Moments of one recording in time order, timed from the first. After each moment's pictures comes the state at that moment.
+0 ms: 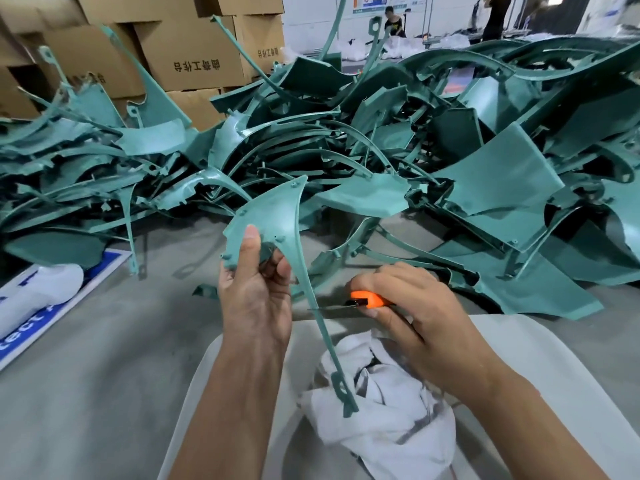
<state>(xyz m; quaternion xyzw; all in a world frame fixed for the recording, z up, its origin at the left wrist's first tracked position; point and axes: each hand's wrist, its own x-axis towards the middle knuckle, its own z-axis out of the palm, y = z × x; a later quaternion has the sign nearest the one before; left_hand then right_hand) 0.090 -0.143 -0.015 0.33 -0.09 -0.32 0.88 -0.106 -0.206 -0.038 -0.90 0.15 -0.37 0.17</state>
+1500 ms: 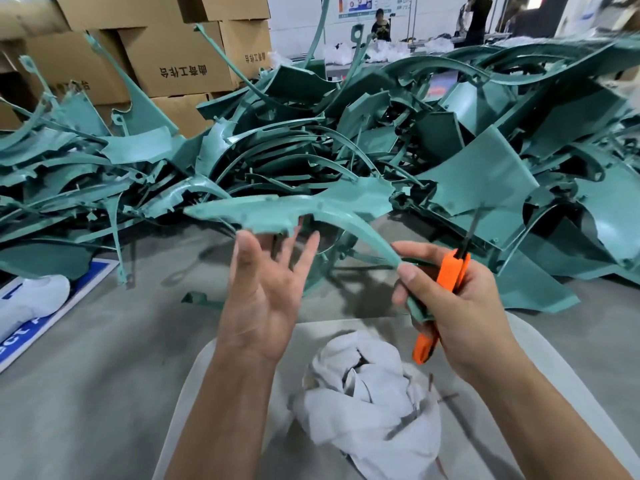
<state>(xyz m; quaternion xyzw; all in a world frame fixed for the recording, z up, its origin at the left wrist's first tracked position) 0.080 -0.140 -0.003 0.22 -0.23 -0.48 0.82 -0.128 -0.205 -0.028 -0.59 0.27 -0.49 0.58</state>
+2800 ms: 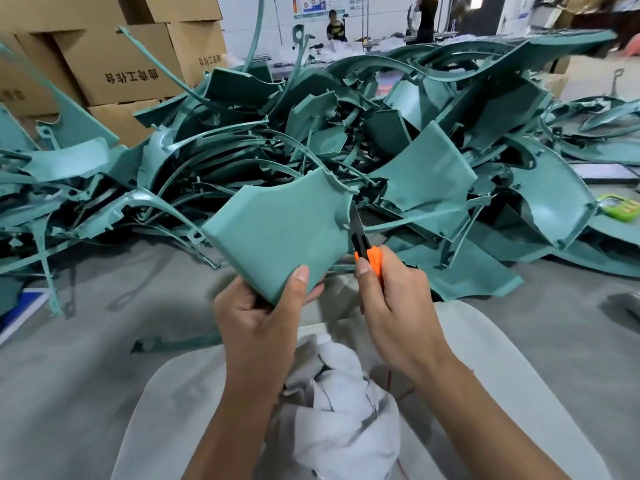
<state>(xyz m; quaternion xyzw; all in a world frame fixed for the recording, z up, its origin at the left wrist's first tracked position) 0.021 -0.142 -0.029 0.46 -0.42 -0.18 0.76 -0.117 -0.207 -0.040 -0.74 0.38 -0.48 0.27</state>
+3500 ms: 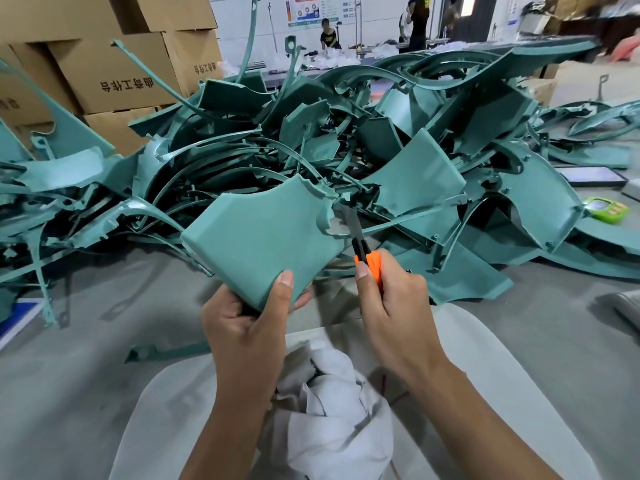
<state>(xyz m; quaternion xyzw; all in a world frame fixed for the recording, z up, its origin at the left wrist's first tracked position) 0.026 -0.141 -0.031 0.47 -0.41 -0.15 0.77 -0.120 -0.210 -0.043 -0.73 0.38 -0.52 0.24</state>
